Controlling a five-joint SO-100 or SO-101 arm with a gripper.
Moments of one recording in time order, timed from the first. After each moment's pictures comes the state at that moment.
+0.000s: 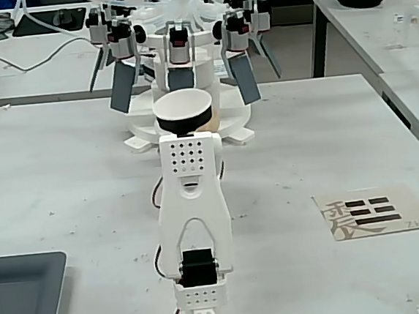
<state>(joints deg) -4.2 74.8 122.3 -57.8 -93.4</state>
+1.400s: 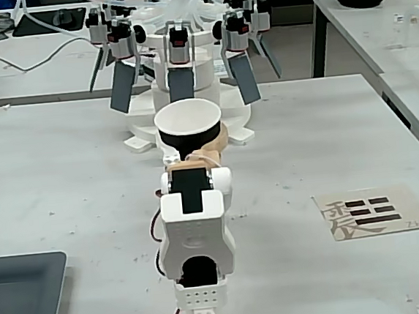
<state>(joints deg) -2.9 118.9 165.6 -57.5 -90.7</state>
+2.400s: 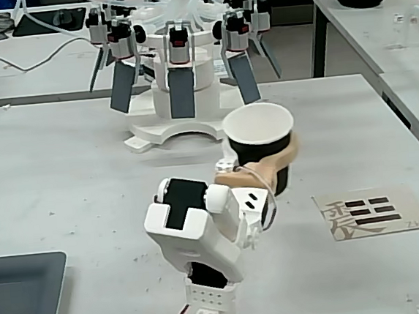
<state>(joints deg) 20.3 122.9 173.4 -63.5 -89.2</state>
